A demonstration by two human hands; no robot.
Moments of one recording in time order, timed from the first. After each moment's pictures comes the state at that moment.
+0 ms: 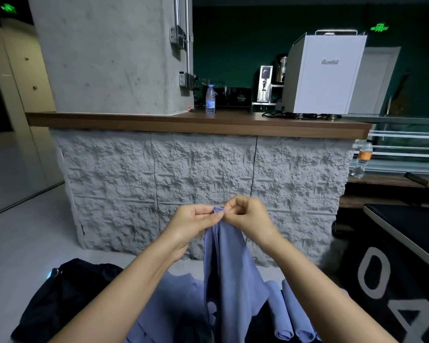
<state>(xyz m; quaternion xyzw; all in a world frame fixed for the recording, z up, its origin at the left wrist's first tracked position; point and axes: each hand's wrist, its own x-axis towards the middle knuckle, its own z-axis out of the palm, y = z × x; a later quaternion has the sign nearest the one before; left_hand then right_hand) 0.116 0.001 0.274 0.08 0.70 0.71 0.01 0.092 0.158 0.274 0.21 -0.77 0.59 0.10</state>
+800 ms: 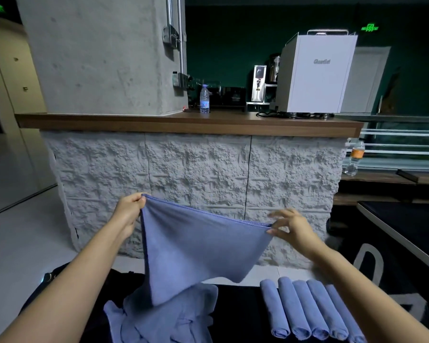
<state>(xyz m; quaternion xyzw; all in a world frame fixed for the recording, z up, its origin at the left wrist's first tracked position) 0.030 -0.113 0.254 -0.10 0.70 0.69 -0.15 0.053 0.294 0.216 0.21 -0.93 0.24 0.21</state>
